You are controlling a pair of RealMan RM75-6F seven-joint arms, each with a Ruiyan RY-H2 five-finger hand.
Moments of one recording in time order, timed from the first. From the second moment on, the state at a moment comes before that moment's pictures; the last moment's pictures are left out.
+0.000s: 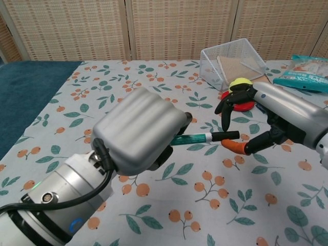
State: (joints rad) left arm -0.55 -2.02 -0.08 -1.55 1.53 1.27 1.19; right arm 0.37 -1.63 0.09 -1.79 -1.35 1.24 -0.30
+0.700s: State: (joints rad) left arm -0.54 -2.01 -0.07 -1.55 1.55 1.26 1.17; right arm 0.36 -1.64 0.09 -1.78 -1.40 1.29 -0.32
